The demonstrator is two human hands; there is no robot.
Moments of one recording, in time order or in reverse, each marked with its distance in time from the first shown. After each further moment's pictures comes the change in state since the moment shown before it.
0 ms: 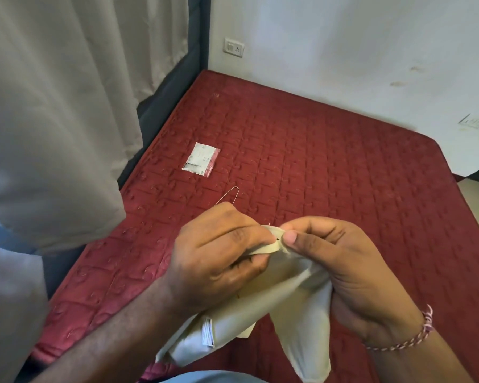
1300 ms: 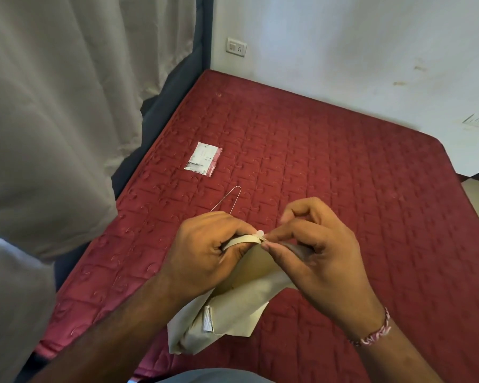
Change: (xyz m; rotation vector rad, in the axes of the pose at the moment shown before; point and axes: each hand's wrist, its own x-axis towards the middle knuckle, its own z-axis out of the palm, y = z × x) left_hand -0.023 -0.026 0.003 0.037 -0.134 -0.226; right_hand 0.018 0.026 -0.007 -1.001 0.117 -0.731
